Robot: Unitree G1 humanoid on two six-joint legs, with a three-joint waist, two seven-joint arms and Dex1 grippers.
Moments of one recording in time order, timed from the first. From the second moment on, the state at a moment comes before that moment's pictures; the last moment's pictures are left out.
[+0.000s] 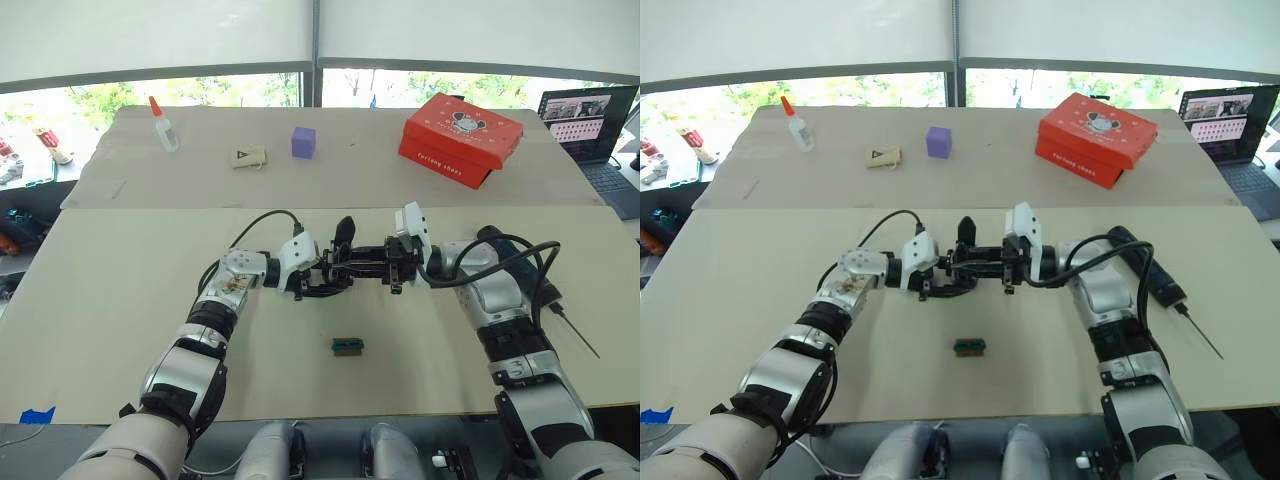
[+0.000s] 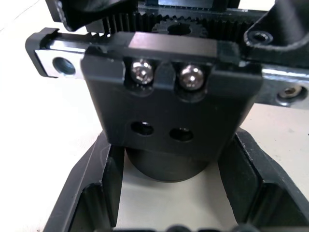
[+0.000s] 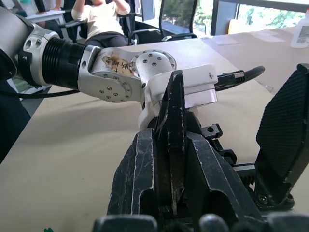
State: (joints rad) left arm -0.85 0.25 -0.17 0.95 0.00 -0.26 -1.20; right arm -0.64 -0.42 0.15 0.31 0.37 0.17 1.30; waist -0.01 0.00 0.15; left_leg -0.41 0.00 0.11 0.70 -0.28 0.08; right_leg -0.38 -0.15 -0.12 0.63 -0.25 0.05
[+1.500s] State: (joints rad) left arm -0.41 0.66 -0.01 -0.07 -0.36 0.38 -1.30; right arm -0.71 -1.18 0.11 0.09 0.32 0.91 1.15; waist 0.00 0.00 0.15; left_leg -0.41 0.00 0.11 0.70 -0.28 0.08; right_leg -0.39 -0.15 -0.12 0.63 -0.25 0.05
